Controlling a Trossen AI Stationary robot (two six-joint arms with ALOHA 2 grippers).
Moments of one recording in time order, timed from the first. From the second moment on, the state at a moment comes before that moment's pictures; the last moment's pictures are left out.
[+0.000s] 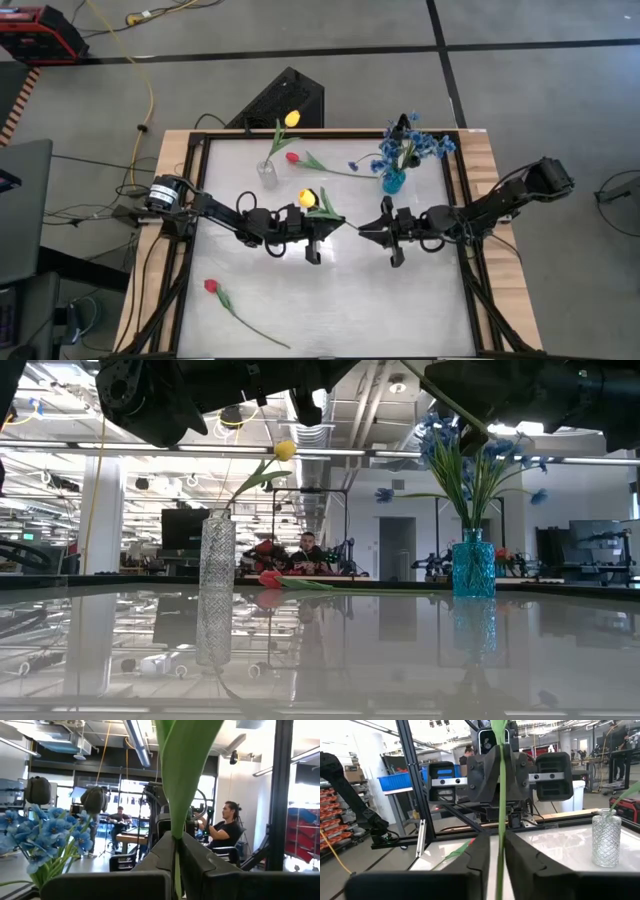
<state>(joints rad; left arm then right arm) -0.17 1.86 0.84 1.49 -0.24 0.01 0.28 1.26 0.30 1.11 0.21 0.15</state>
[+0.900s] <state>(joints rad) -0.22 1.03 0.84 -0.11 -1.18 -0.11 0.25 1.26 0.30 0.98 0.21 0.10</state>
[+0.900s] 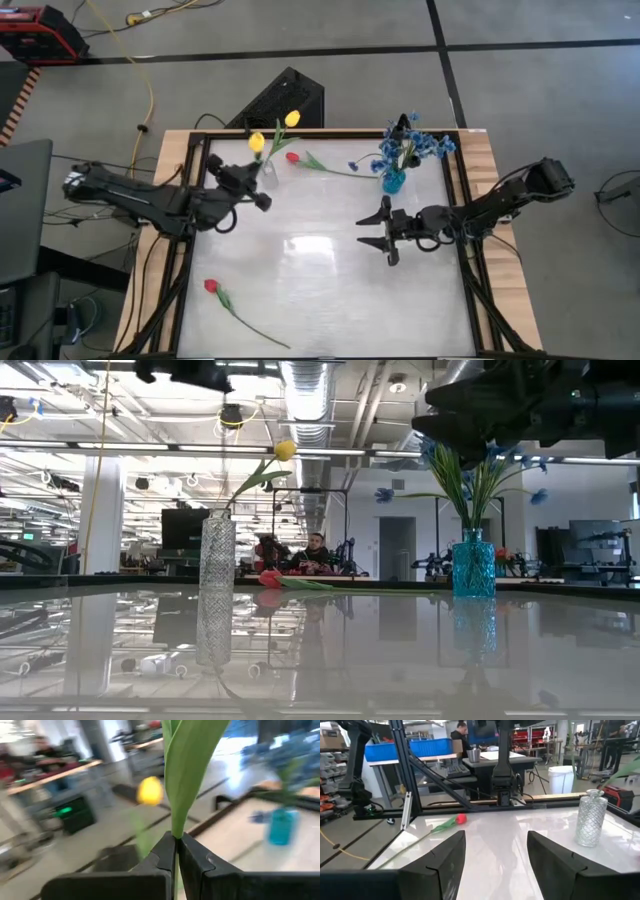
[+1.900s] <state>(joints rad) 0.10 0.94 0.83 -0.16 -0.94 -0.12 0.21 1.26 0.30 0.91 0.21 0.10</state>
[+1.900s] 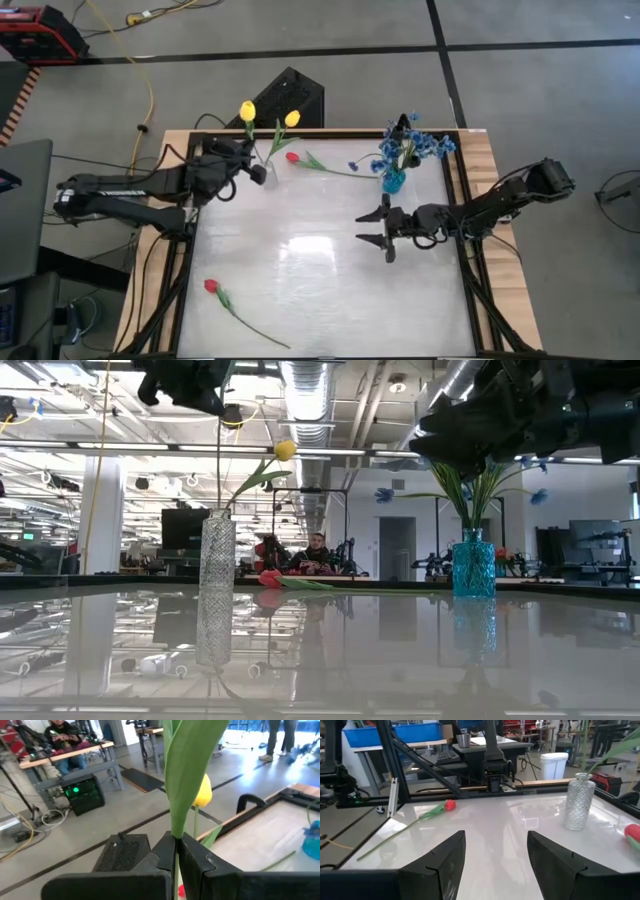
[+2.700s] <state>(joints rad) 0.29 0.95 0.58 -0.07 -0.63 -0.36 0.21 1.26 0.30 0.90 0.21 0.13</state>
